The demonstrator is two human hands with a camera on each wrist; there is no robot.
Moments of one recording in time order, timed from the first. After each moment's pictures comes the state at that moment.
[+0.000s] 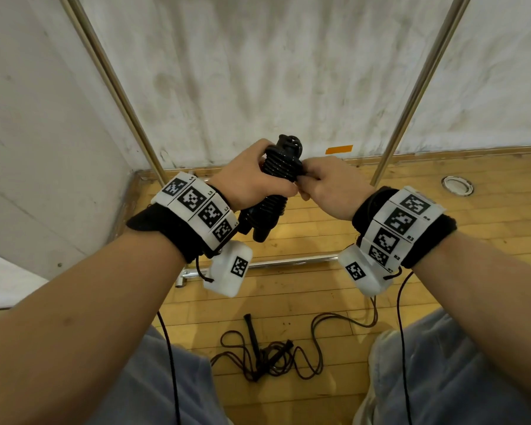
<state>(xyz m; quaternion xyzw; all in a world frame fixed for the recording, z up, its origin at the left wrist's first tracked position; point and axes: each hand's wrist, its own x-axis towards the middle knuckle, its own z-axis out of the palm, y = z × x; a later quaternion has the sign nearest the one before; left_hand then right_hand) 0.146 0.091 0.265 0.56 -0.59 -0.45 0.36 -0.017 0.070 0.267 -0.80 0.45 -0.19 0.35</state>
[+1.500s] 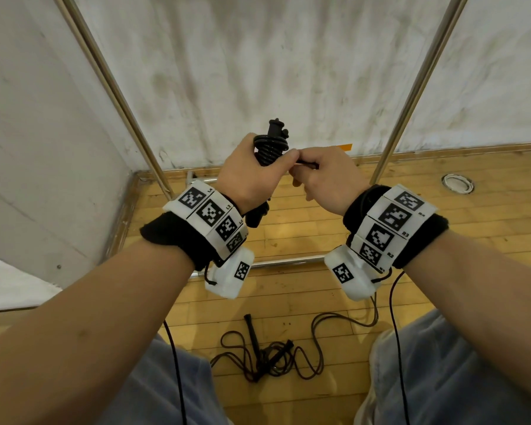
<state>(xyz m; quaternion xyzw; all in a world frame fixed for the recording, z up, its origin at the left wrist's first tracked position) 0.133 0.088 0.259 0.63 -0.57 -0.29 0.45 -0.010 0.069 0.268 -0.75 0.47 -0.29 0.35</state>
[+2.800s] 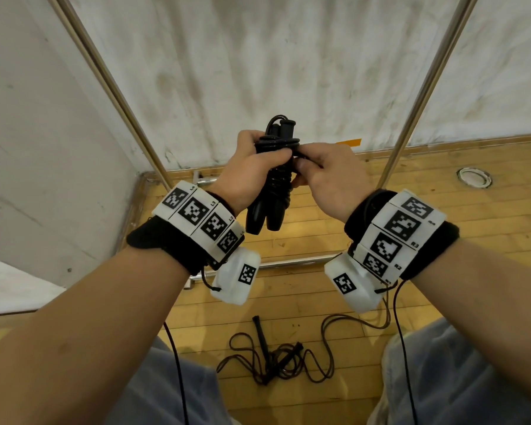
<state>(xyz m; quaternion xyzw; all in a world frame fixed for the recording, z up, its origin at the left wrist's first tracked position) 0.135 0.088 0.272 0.55 -0.46 -0.49 0.50 -0.001 0.068 0.266 -0.73 0.45 -0.36 0.36</state>
